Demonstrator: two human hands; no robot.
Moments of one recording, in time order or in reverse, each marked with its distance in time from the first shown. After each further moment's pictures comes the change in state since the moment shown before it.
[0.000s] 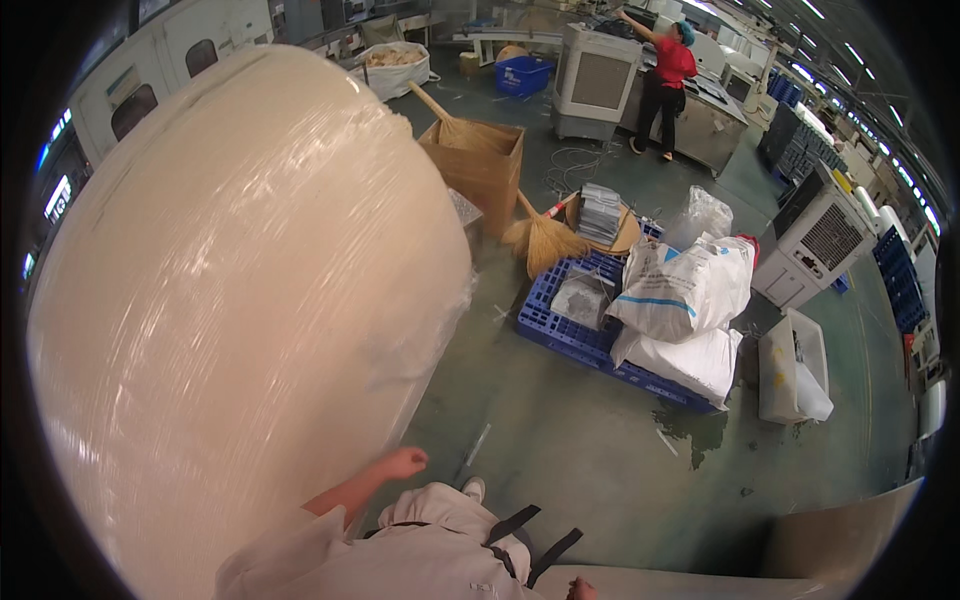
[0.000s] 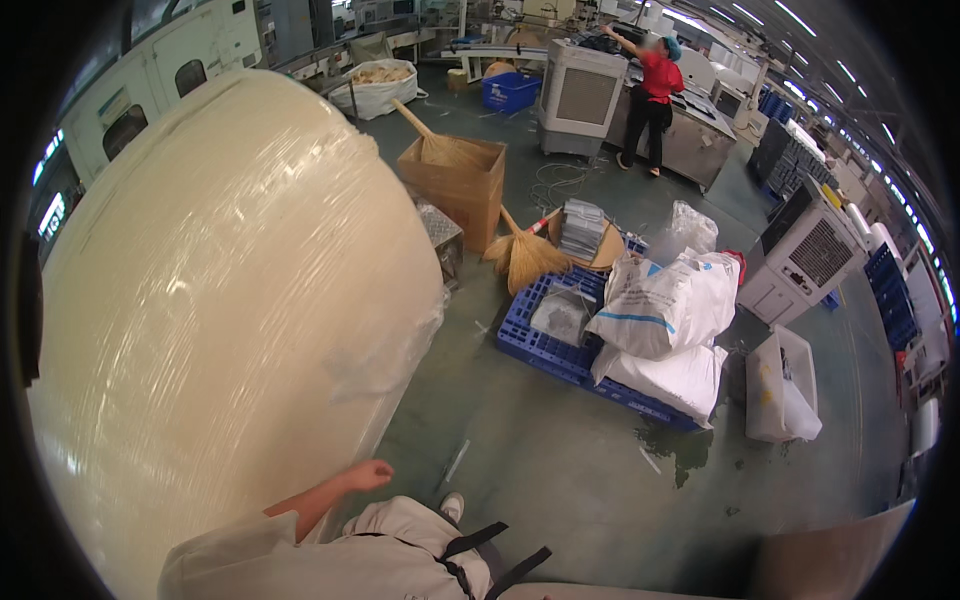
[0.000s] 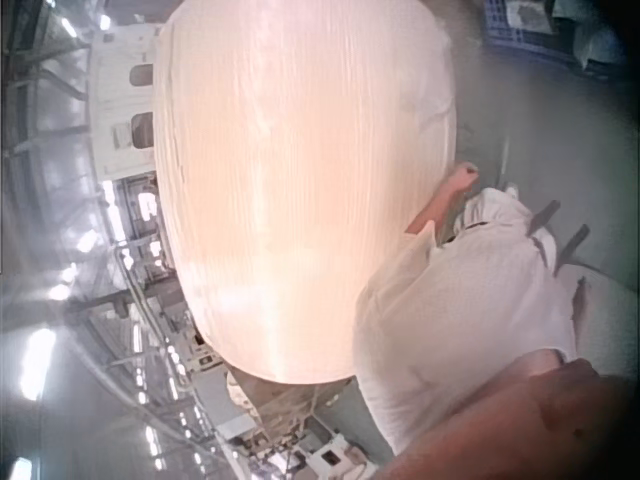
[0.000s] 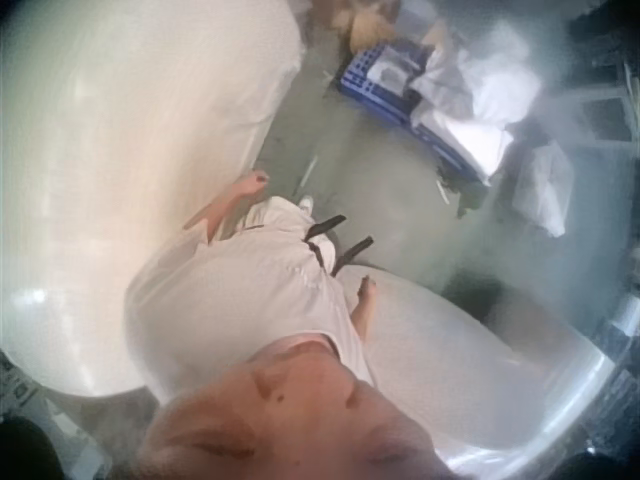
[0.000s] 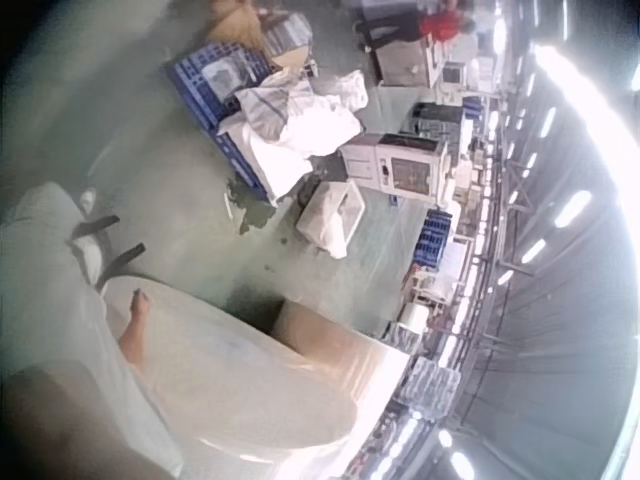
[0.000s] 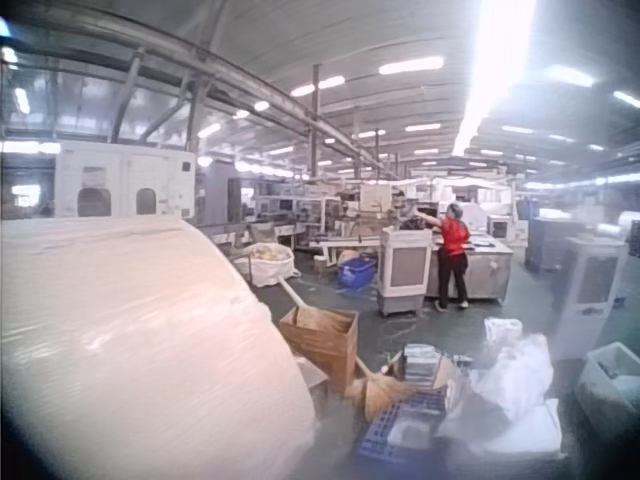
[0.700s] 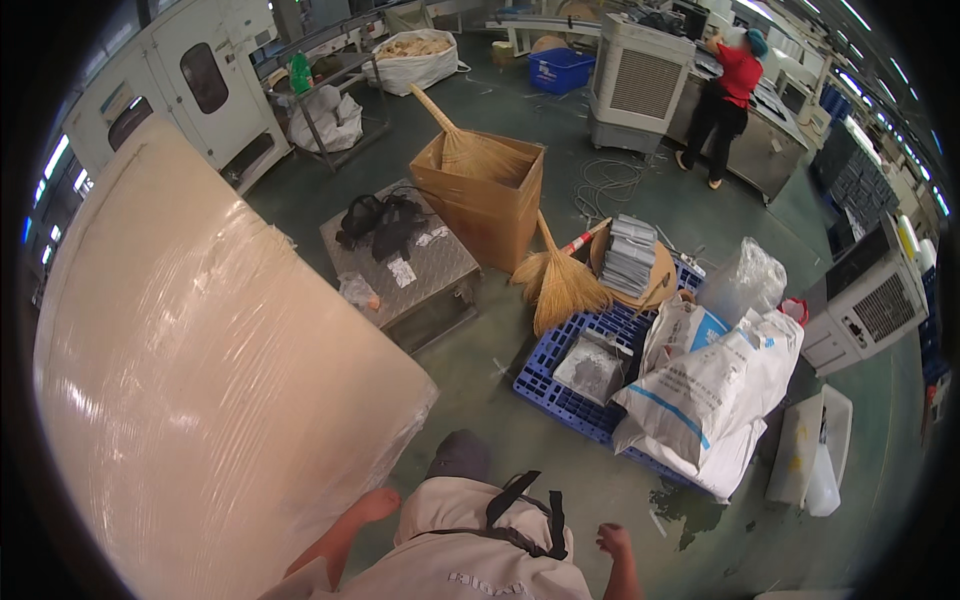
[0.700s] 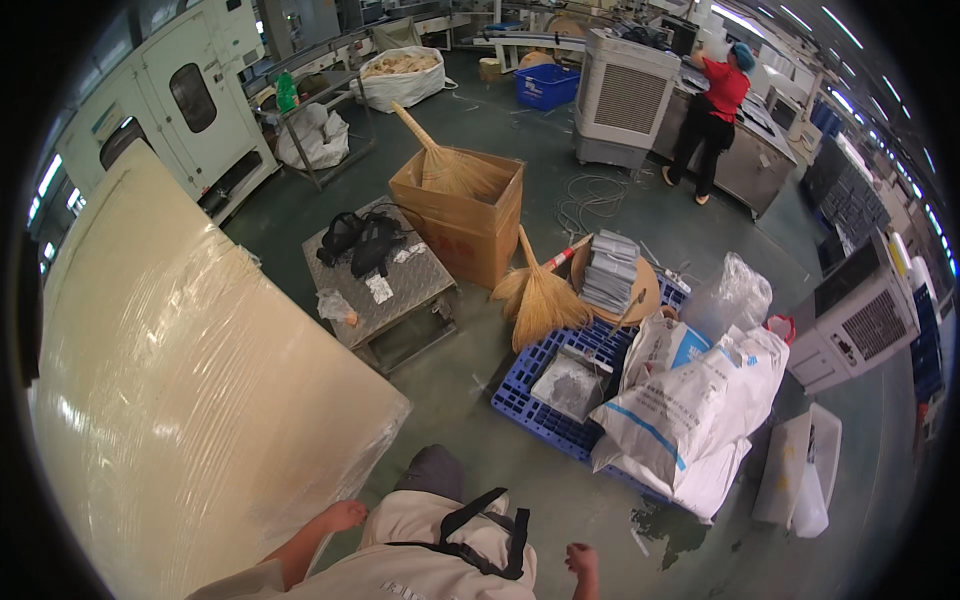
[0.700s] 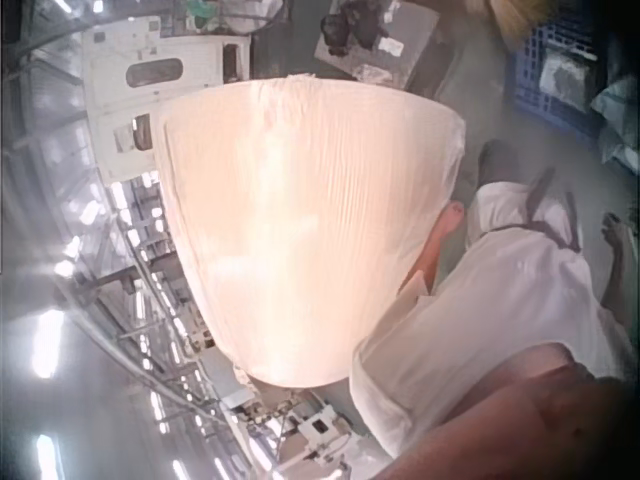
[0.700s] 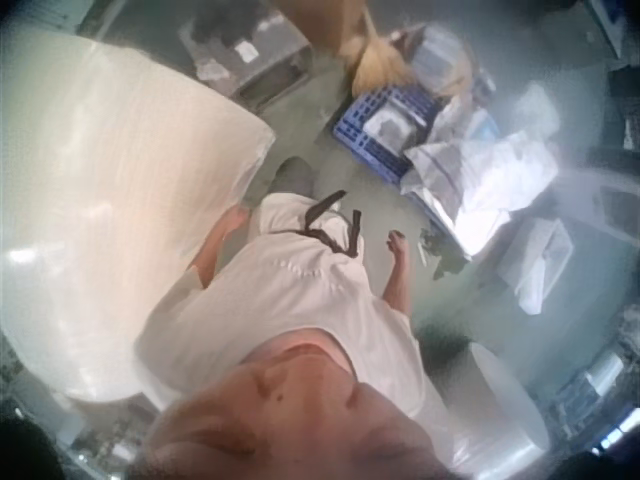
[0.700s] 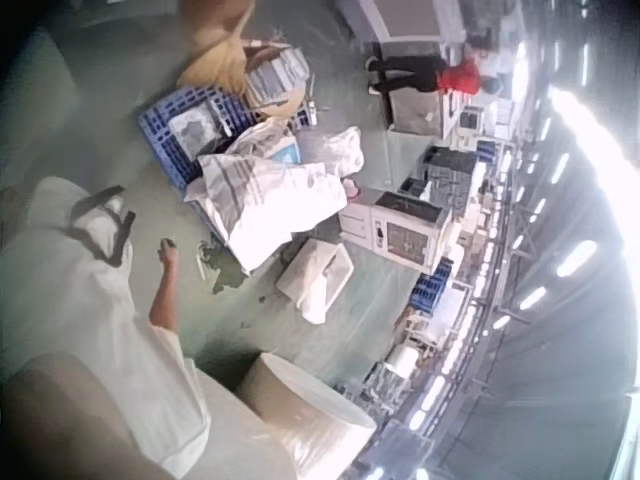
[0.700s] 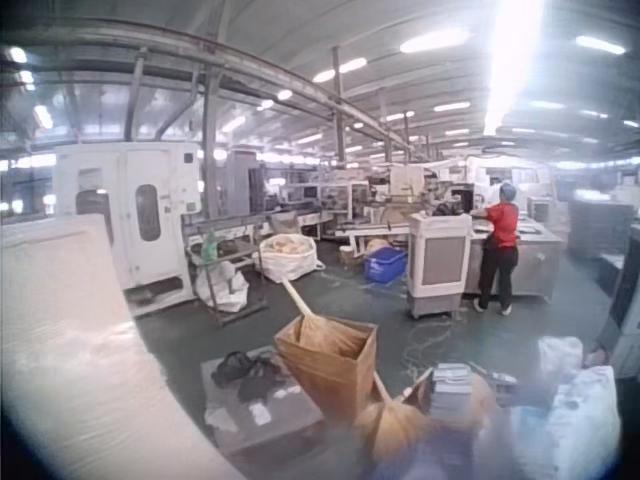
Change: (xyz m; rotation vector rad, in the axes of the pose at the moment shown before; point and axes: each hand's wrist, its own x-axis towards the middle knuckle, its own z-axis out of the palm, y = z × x) left_hand 0.201 0.086 -0.109 -0.021 0.122 -0.224; right_hand 0.264 -0.601 0.031 -0.155 -0.299 -0.172
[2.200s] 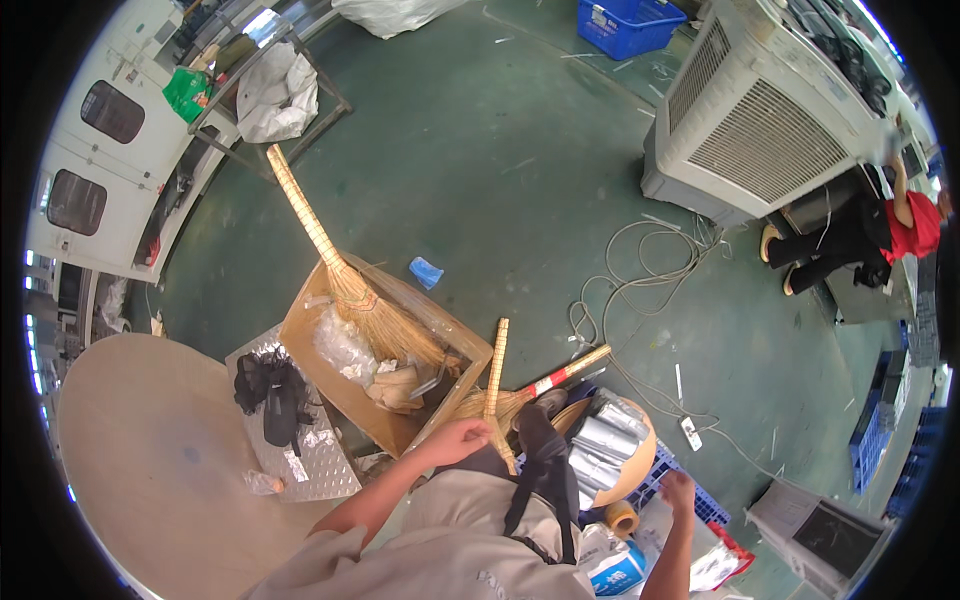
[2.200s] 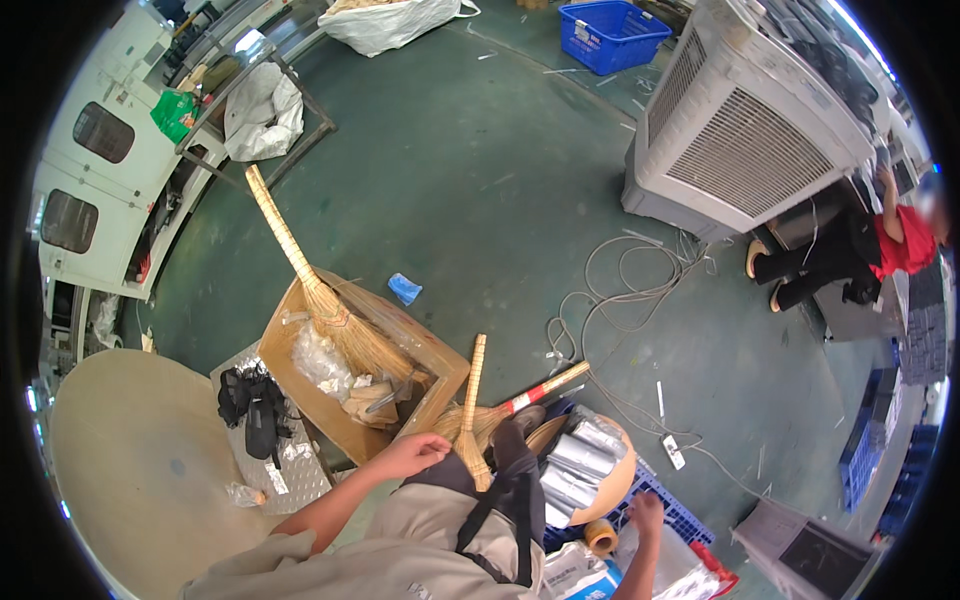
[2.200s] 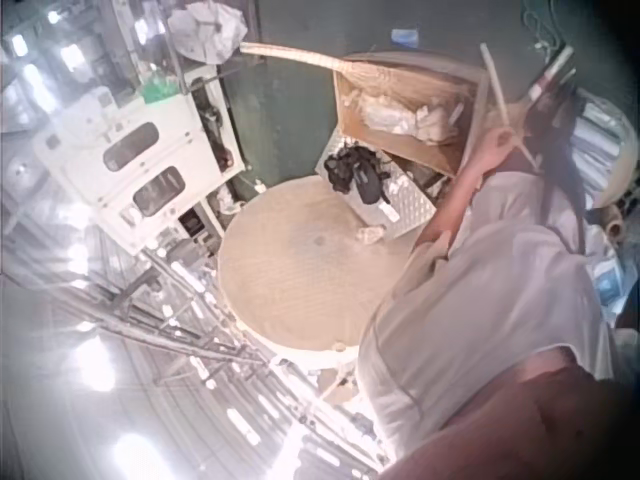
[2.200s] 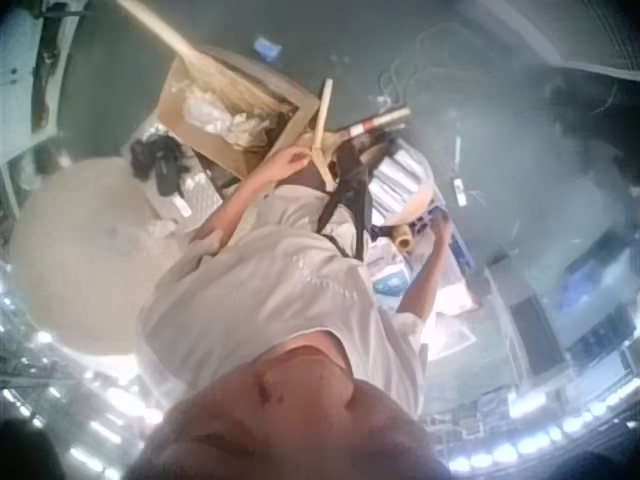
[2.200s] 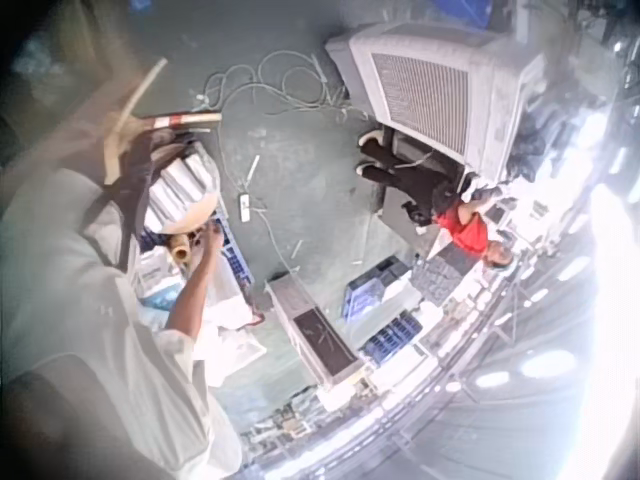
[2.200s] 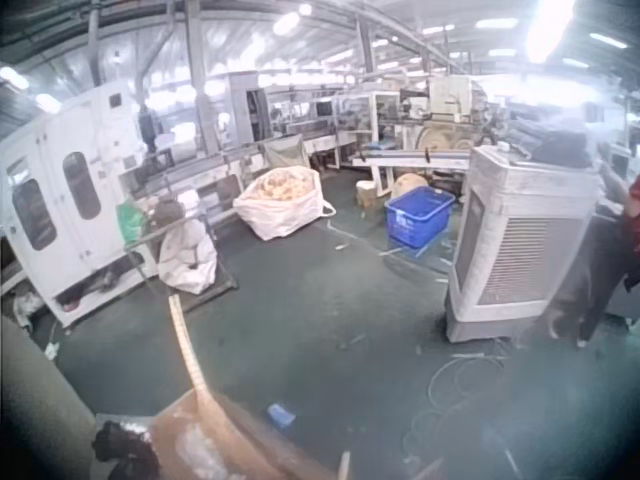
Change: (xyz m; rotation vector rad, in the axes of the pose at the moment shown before) left_hand 0.933 0.774 -0.530 -0.515 -0.024 0.115; right_hand 0.585 -1.206 -0.169 -0.232 0.132 -0.139
